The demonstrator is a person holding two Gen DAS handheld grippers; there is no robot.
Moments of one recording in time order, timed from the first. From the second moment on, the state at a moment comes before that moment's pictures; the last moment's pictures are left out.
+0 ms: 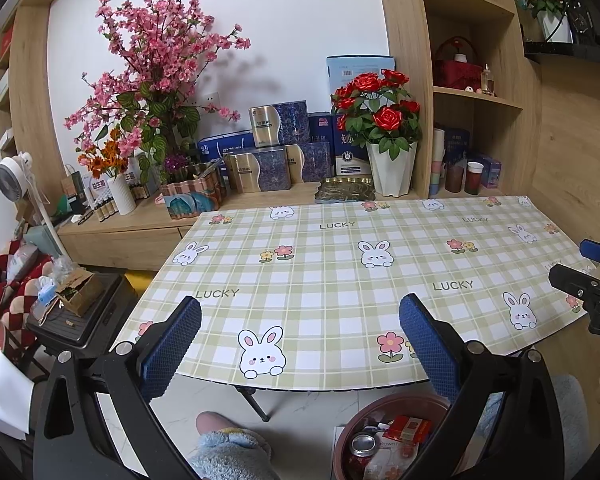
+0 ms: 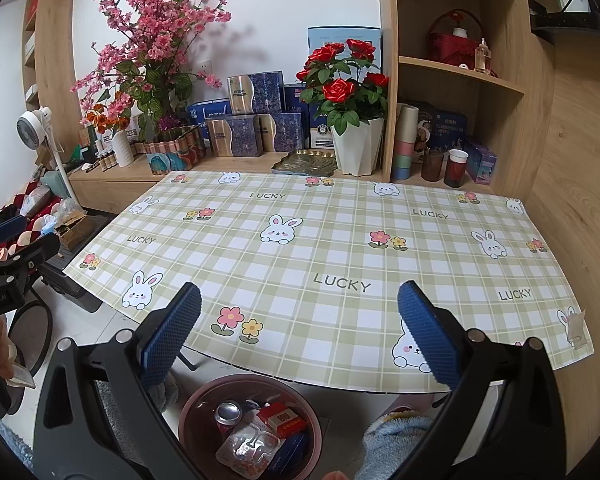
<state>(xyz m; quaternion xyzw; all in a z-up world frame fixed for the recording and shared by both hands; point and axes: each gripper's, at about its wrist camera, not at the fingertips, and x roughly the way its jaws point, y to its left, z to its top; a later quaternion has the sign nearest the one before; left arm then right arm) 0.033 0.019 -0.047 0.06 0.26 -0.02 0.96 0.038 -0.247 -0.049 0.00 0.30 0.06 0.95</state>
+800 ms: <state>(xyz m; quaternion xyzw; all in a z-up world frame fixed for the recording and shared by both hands) 0.030 0.022 -0.049 0.06 0.26 -0.03 0.96 0.038 -0.246 -0.049 0.00 0.30 0.06 0.95</state>
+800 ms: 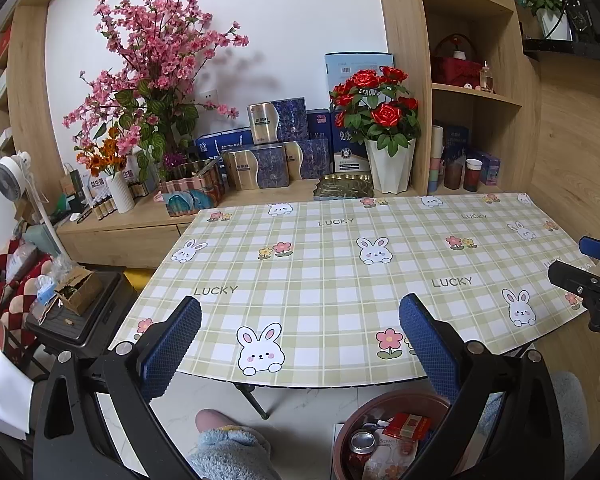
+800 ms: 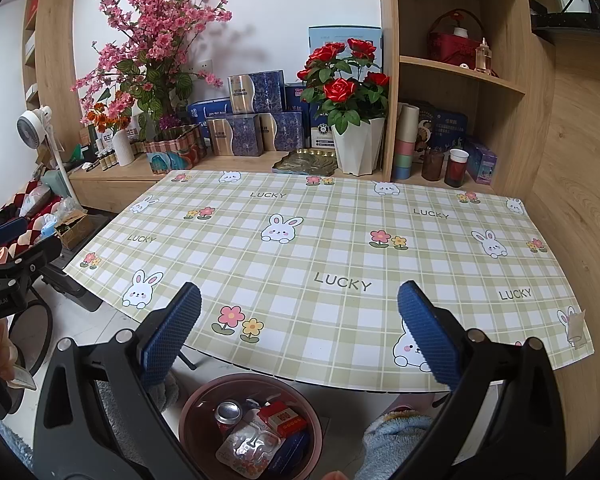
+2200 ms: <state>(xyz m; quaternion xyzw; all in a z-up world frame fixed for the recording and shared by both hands) 0.034 0.024 -0.044 0.05 0.26 -0.02 0.96 0.035 -0.242 -0.045 0.00 0.30 0.06 0.95</state>
